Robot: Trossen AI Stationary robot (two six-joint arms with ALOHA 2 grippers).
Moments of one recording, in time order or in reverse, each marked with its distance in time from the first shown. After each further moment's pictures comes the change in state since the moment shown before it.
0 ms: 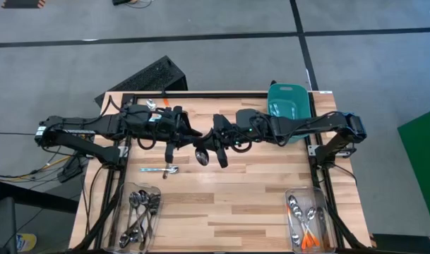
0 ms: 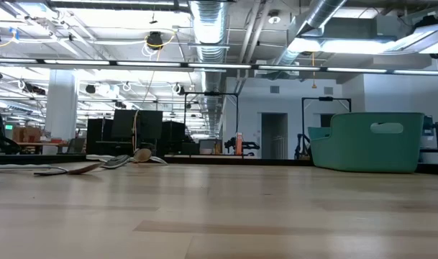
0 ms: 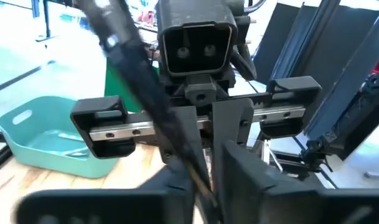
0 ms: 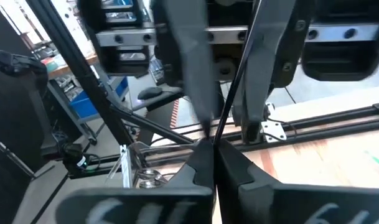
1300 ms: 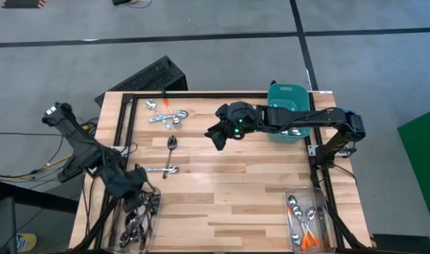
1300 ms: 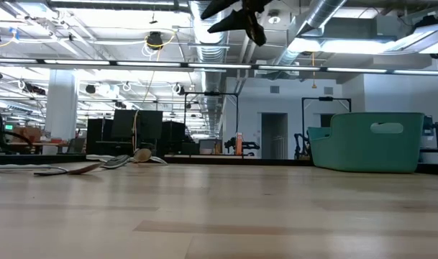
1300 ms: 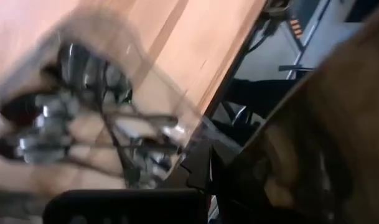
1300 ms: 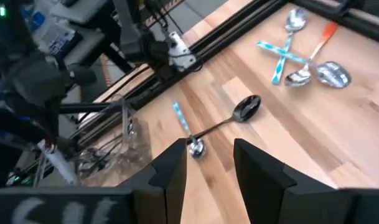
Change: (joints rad) left arm -0.713 -0.148 -0.173 -0.777 0.050 -1.186; right arm -0.114 0.000 0.000 -0.373 0.118 0.277
